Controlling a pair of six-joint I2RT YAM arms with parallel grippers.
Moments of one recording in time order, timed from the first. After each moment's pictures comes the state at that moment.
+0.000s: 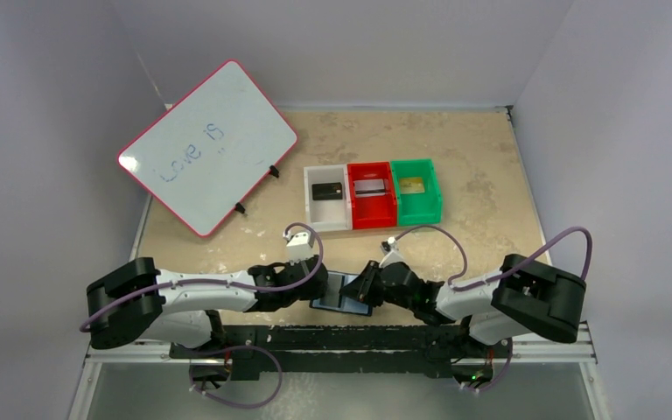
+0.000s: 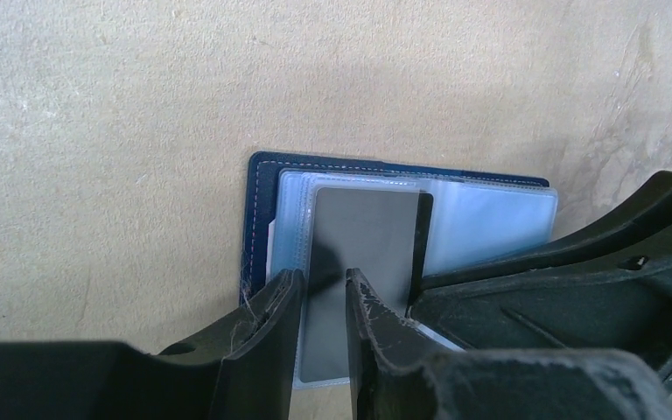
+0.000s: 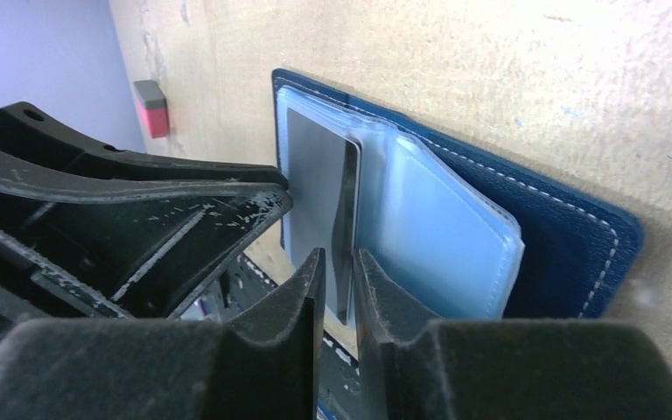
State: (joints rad) left arm -1.18 1.28 0.51 -0.14 -0.42 -1.14; right arm 1.10 1.38 0.19 0.63 0.11 1.33
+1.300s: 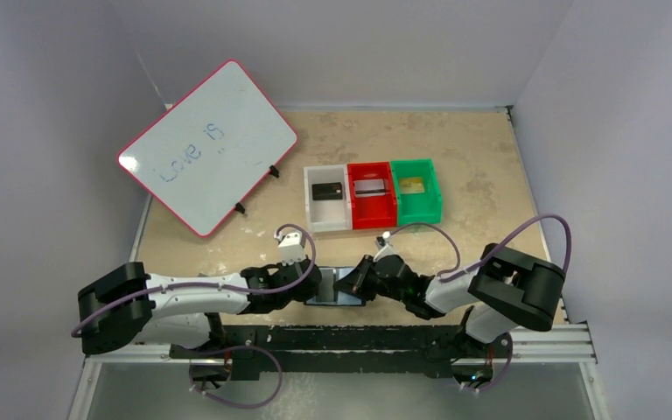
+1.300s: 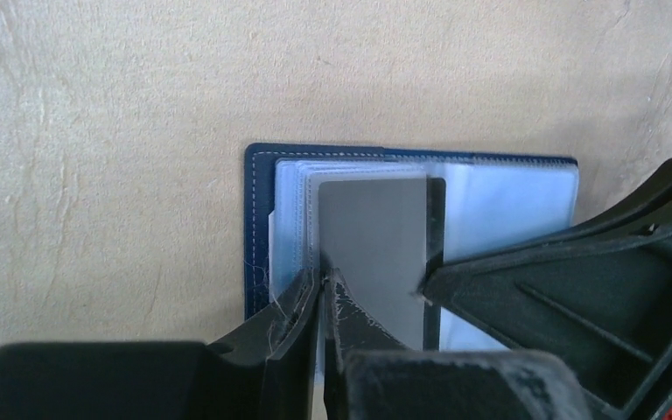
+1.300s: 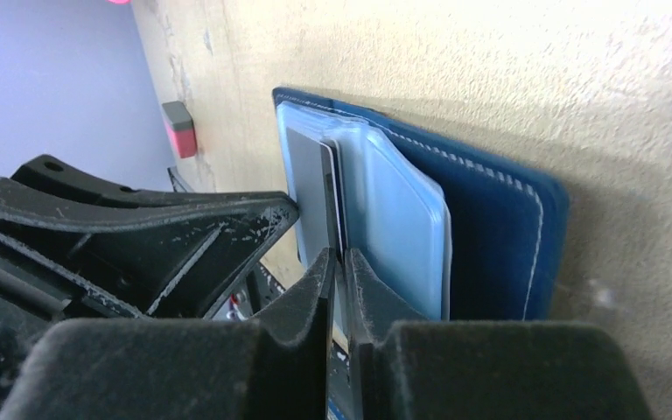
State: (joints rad) left arm -1.17 1.22 0.47 -0.18 -0.47 -1.15; right arm 1.05 1.52 0.24 0.75 0.04 1.38
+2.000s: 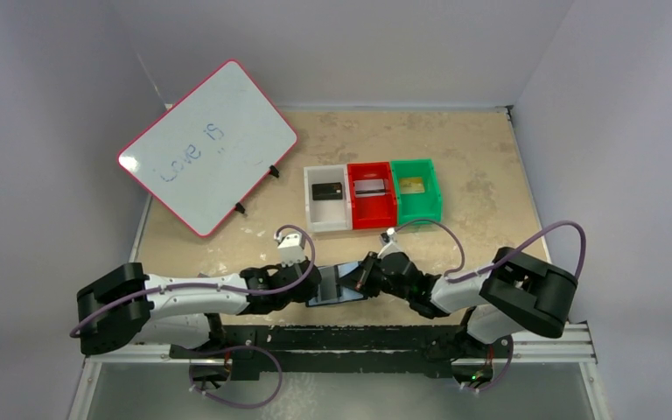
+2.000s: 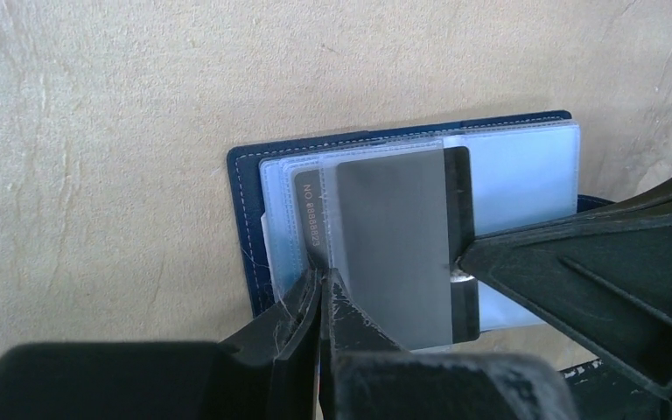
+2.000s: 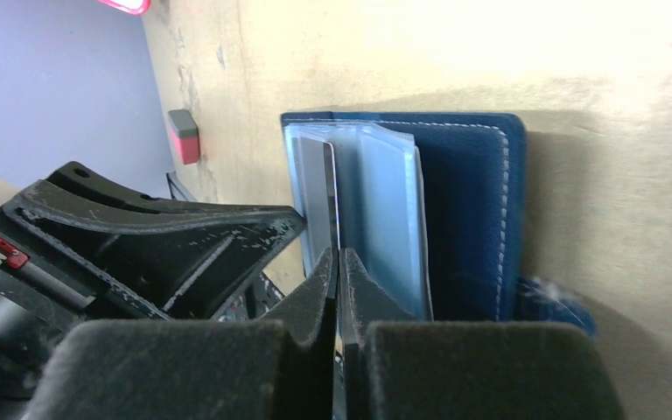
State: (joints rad) left arm -1.18 1.21 0.46 -0.20 -0.47 -1.15; right arm 1.02 1.45 0.24 0.70 0.05 1.32
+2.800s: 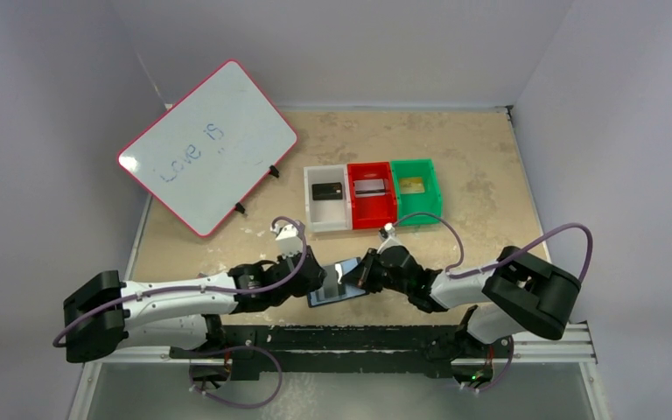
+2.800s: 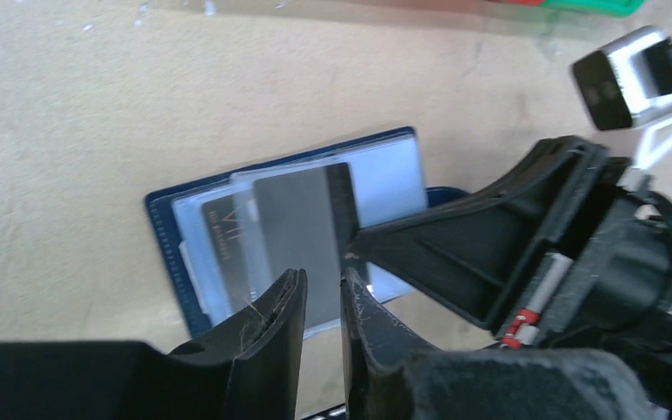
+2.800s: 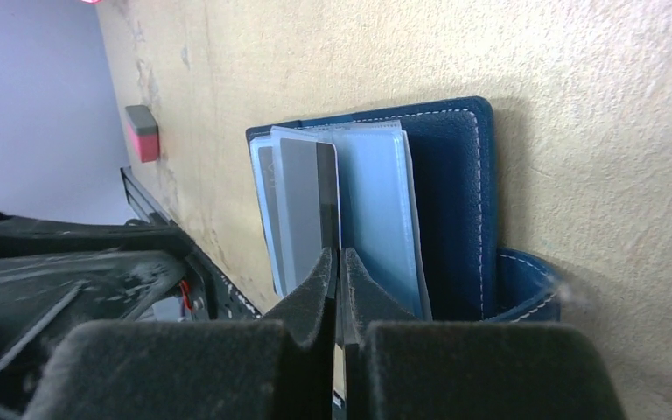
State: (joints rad) left arm -1.18 1.10 0.52 -0.23 -0.50 -1.14; right arm 0.95 1.43 0.27 0.61 0.00 1.20
